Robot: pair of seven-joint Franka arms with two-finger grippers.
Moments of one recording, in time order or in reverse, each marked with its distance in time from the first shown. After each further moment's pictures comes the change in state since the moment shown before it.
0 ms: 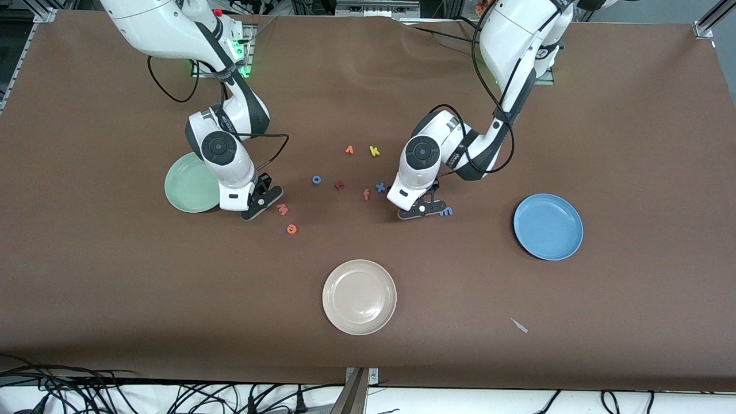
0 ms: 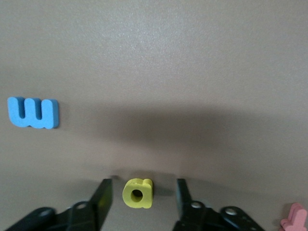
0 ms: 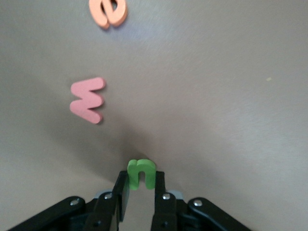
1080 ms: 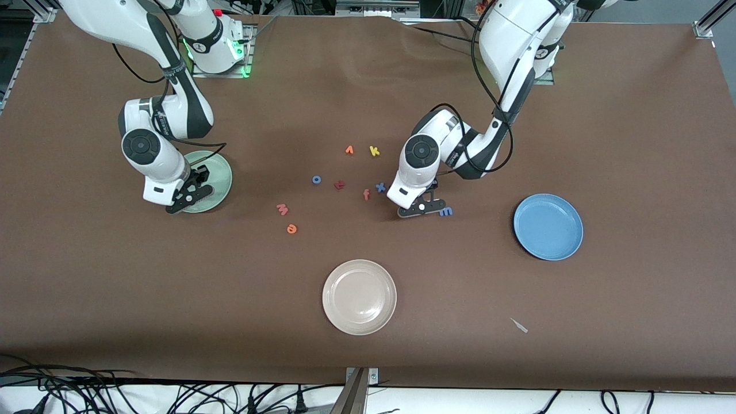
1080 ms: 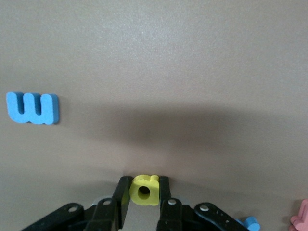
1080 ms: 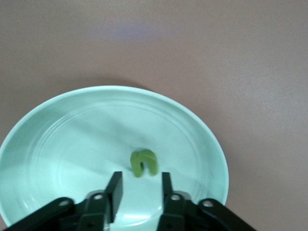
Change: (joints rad) left arm -0.003 -0.002 -0.004 -0.014 0.019 0.005 0.000; right arm -0.014 -0.134 -0.266 -0.173 0.020 -0.034 -0.110
